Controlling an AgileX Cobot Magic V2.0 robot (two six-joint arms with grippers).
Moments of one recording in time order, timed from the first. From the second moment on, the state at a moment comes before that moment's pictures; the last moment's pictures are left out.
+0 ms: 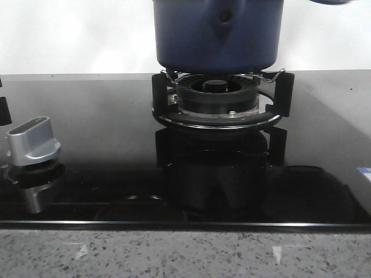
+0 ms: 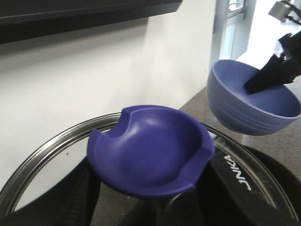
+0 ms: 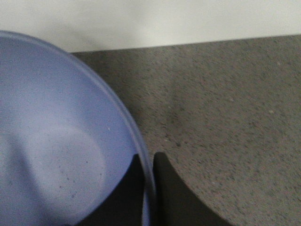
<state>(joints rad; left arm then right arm) -0.08 1.64 -1.50 -1.52 0.98 1.65 -0.17 1.50 -1.52 0.26 0.86 -0.13</state>
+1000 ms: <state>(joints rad) -0.37 1.78 -1.50 -1.57 0.84 1.67 -0.40 1.50 -1.30 0.27 0.92 -0.16</state>
